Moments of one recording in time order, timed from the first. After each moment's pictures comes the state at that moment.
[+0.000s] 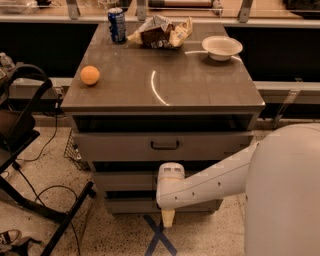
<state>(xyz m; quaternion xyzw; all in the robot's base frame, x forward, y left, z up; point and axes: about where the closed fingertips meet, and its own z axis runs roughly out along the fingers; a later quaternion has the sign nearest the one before) 0.514 -0.034 0.417 -0.70 0.70 -0.09 0.11</state>
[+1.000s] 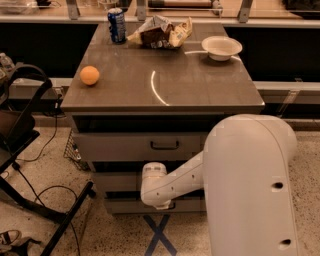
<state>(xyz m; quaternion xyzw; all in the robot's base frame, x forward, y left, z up) 0.526 -0.022 0.376 -0.71 0.69 -0.12 0.03</state>
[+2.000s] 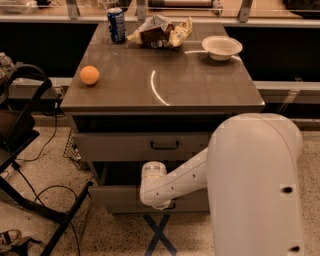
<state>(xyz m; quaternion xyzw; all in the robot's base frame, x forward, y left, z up) 0.523 -0.024 0.391 -0.71 0.69 -0.12 0.04</state>
